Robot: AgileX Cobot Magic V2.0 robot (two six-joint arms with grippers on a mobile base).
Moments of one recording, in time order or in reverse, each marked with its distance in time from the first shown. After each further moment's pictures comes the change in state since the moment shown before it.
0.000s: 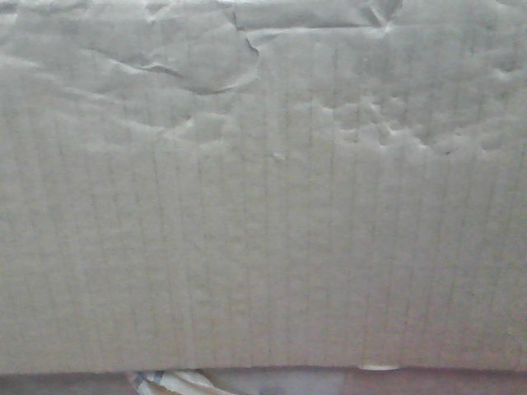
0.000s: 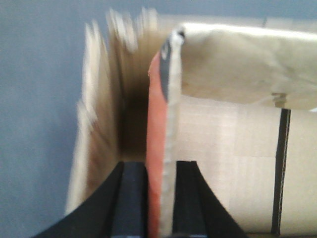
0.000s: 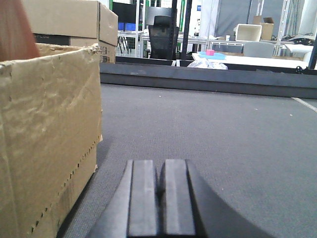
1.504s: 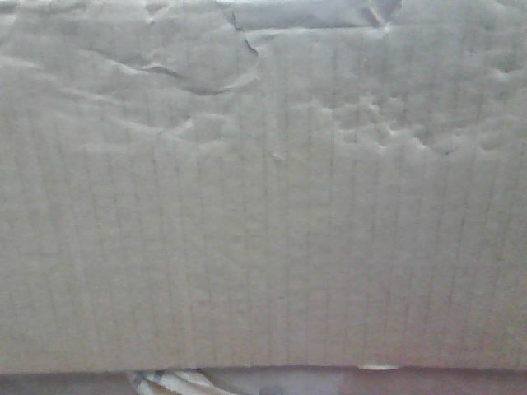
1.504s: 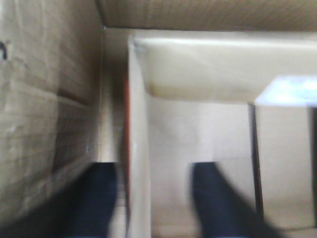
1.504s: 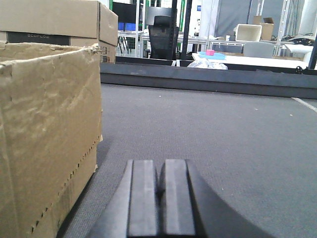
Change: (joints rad) left arm 0.111 0.106 0.062 -0.233 -0.055 0.094; right arm 0.000 0.000 0.000 0.000 0.000 0.000
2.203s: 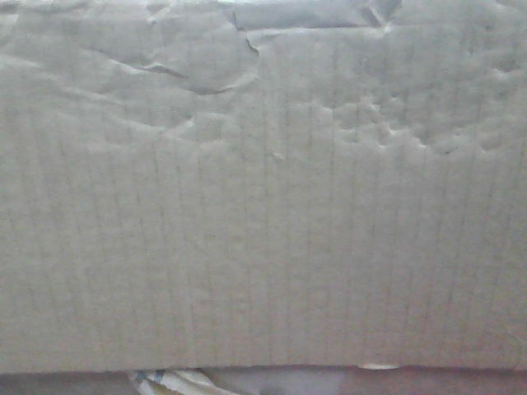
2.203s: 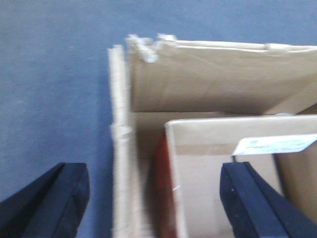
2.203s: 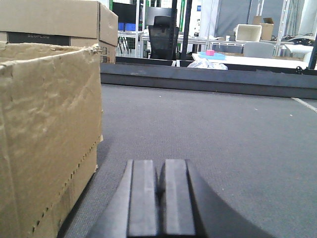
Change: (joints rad) left arm 0.054 -0.183 -0.108 0.093 0.042 0.120; right arm 0.000 0.000 0.000 0.000 -0.002 0.000
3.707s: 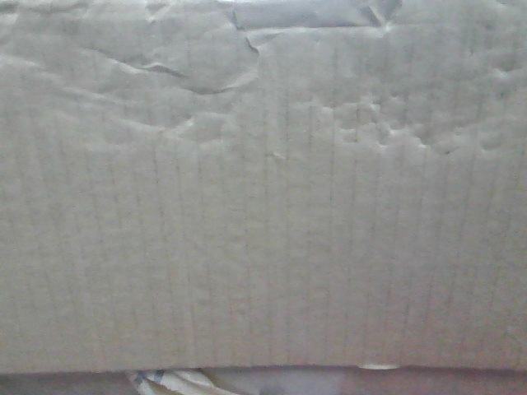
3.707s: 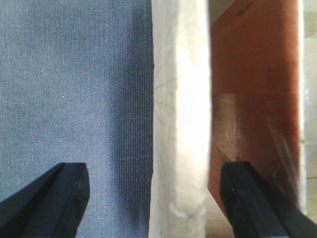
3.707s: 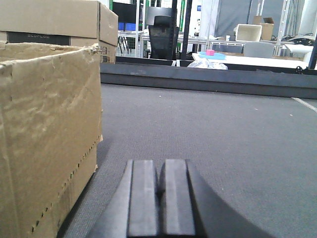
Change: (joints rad) left arm 0.121 0.043 0.293 -0.236 0.006 0.116; right arm 0.000 0.000 0.000 0.000 0.000 0.000
